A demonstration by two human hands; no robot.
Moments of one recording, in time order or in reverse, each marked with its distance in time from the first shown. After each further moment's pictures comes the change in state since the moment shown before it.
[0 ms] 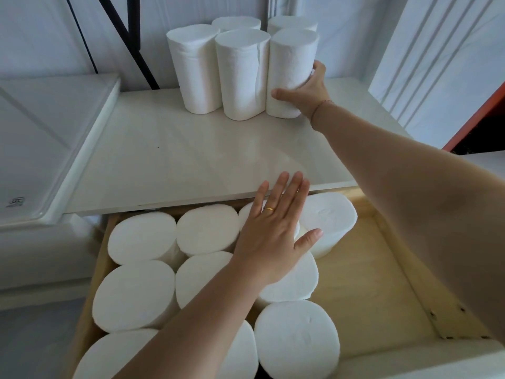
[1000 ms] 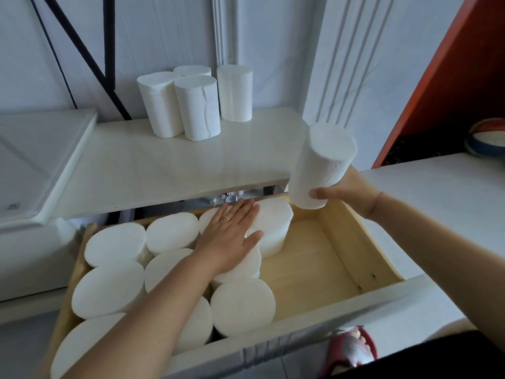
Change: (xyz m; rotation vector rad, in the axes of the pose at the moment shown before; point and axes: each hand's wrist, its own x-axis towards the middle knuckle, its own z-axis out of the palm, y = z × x) left_hand -0.021 0.015 0.000 -0.001 -0.228 0.008; right_hand -0.224 0.002 -0.183 -0.080 -0.307 -0.005
